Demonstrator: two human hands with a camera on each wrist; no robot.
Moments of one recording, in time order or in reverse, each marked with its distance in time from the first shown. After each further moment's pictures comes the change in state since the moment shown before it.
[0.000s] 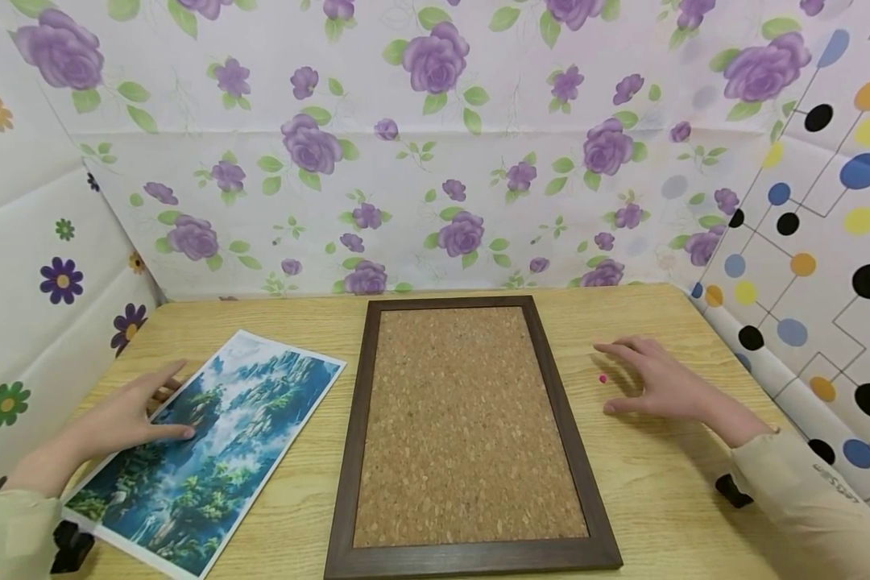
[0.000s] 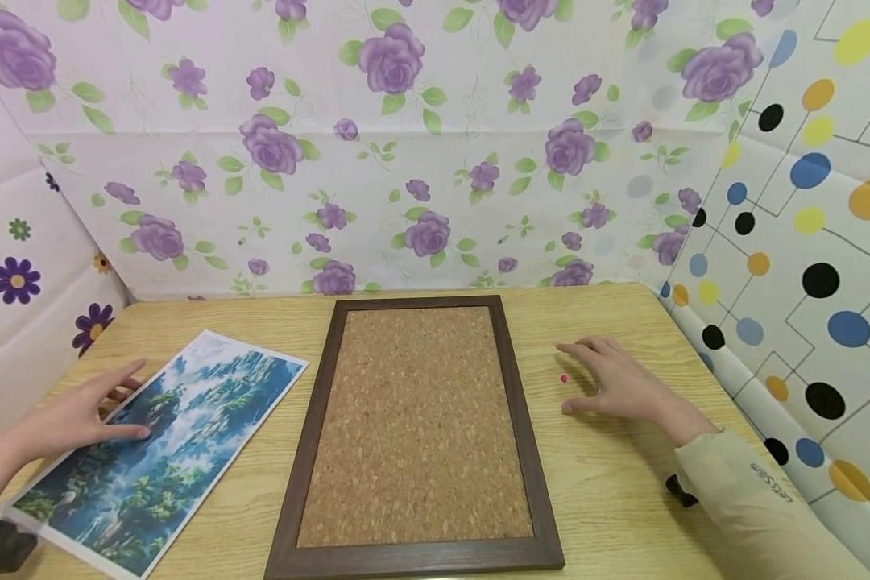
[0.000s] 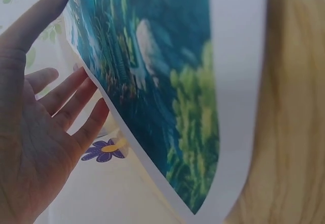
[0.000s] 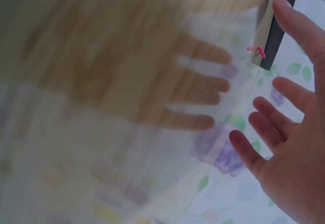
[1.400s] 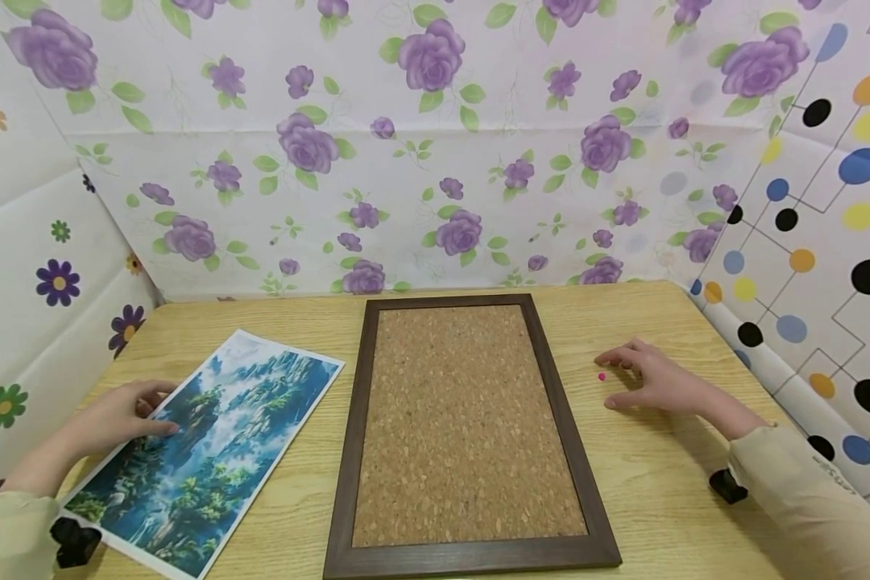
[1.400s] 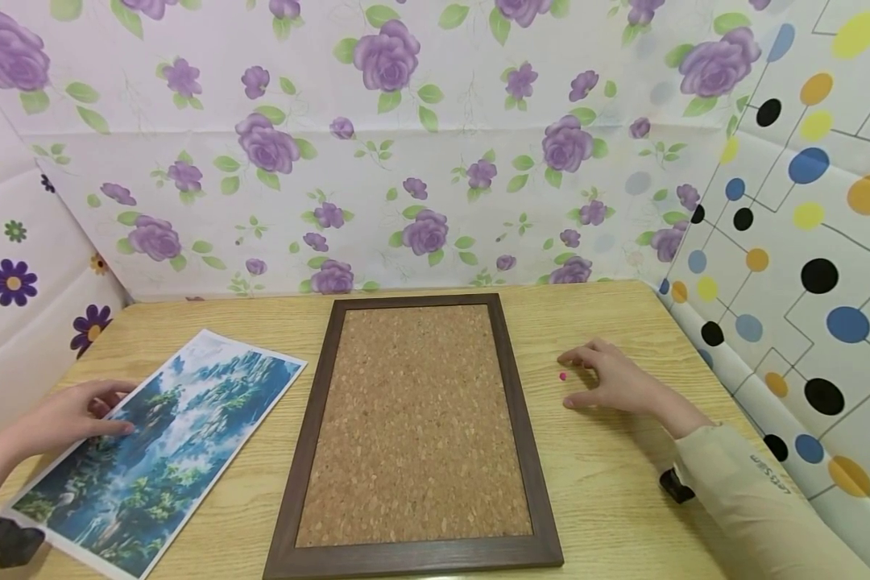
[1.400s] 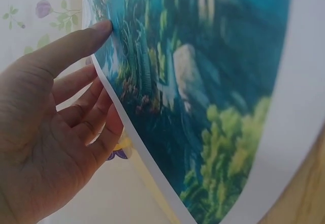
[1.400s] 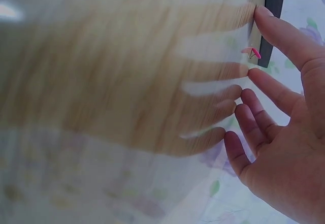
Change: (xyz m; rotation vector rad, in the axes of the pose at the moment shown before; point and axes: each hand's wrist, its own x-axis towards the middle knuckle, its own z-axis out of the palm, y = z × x) left_hand 0.002 -0.012 -0.006 -0.046 -0.075 -0.091; right_hand 0.004 0.009 0.002 0.173 -0.063 0.022
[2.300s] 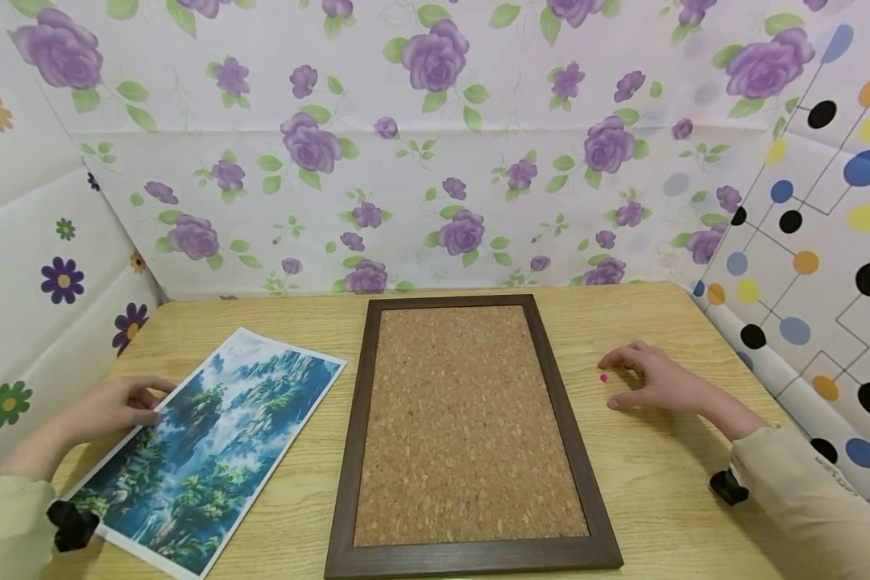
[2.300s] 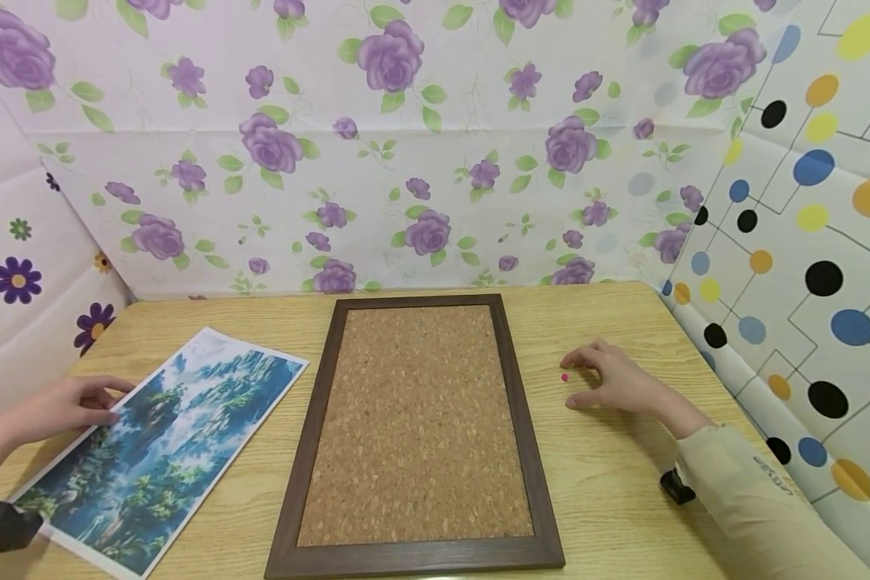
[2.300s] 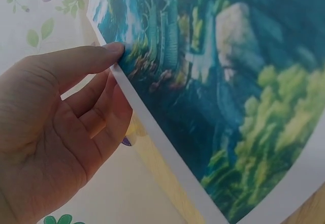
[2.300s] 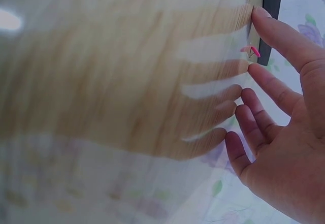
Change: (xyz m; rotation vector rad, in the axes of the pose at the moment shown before) left_hand 0.000 -0.012 -0.012 -0.010 -0.040 0.020; right_hand 0.002 0.002 0.001 0.022 0.015 -0.010
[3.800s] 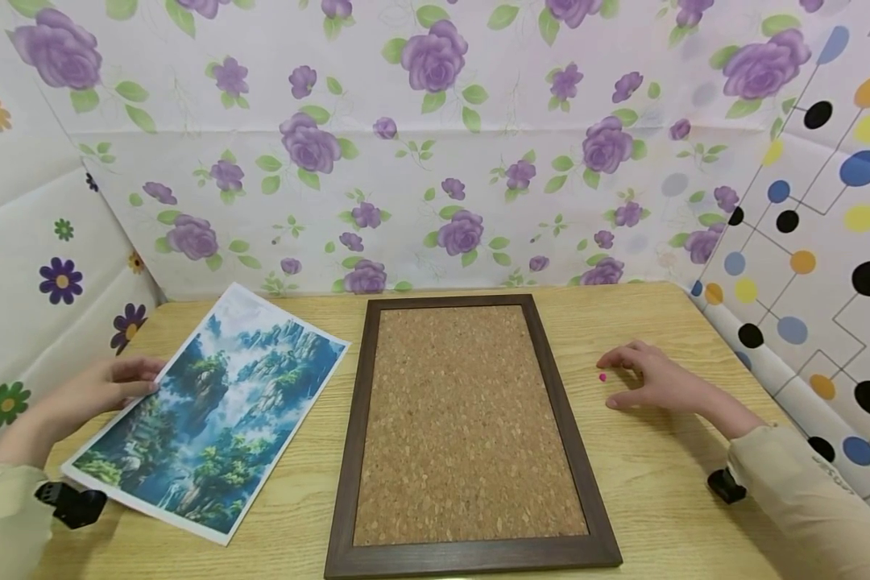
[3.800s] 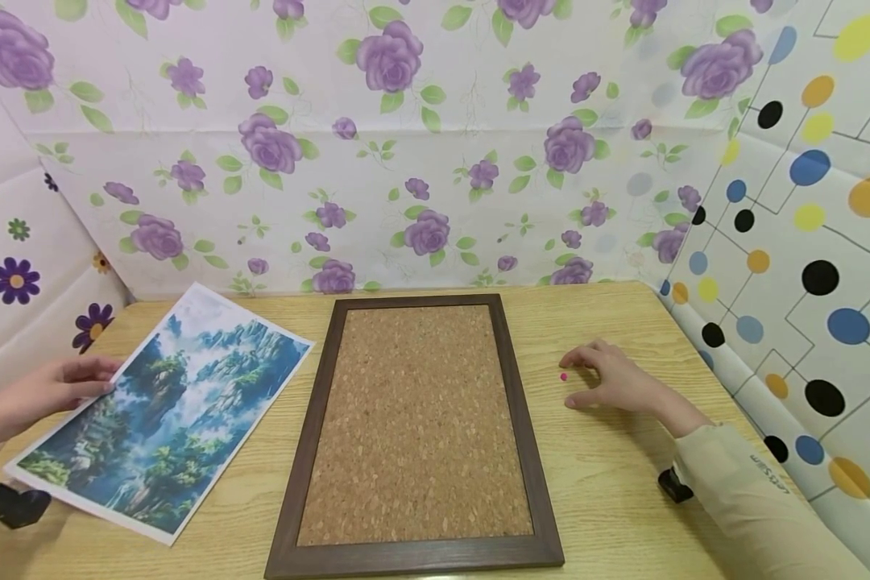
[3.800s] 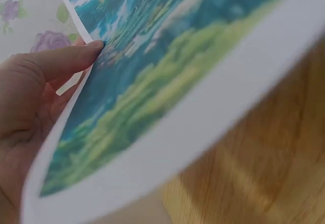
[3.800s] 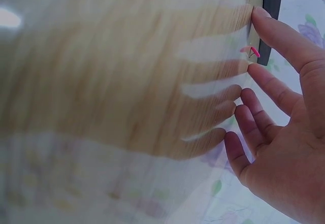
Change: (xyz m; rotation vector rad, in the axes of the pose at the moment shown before) left_hand 0.001 -0.003 -0.020 -0.302 -0.004 -0.036; right_hand -0.001 -0.003 -0.002 0.013 -0.023 0.036
